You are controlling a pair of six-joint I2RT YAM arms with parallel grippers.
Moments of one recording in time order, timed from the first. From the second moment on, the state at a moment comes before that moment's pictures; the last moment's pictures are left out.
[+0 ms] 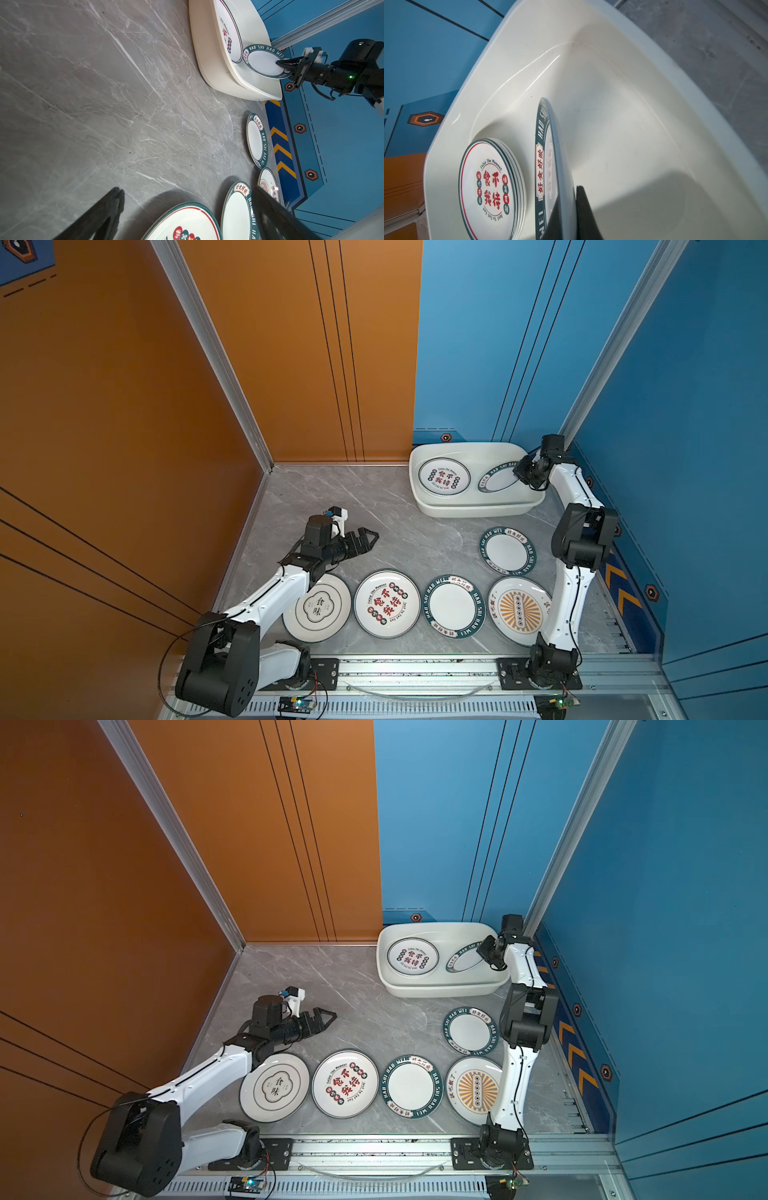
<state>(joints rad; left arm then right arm) -0.24 1.23 0.61 0.00 0.46 -0.65 -0.19 2.30 2.07 -0.69 -0.25 0.58</state>
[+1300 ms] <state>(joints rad) -0.23 1.24 0.60 0.00 0.48 -0.64 -0.26 2.35 2.05 -0.75 -0.24 0.52</state>
